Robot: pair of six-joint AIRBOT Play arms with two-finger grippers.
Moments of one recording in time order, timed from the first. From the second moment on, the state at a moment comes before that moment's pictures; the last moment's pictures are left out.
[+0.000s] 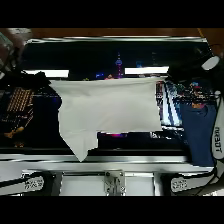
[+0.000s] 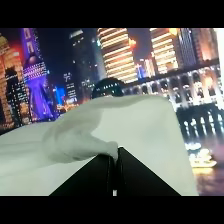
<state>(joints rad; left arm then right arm) 0.15 -1.40 1.35 1.04 -0.98 -1.40 -0.15 -1.63 1.58 -1.10 1.06 1.61</state>
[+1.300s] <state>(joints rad) 0.49 -1.27 0.62 0.87 -1.24 -1.16 -0.46 -1.46 1.17 -1.06 1.46 1.40</state>
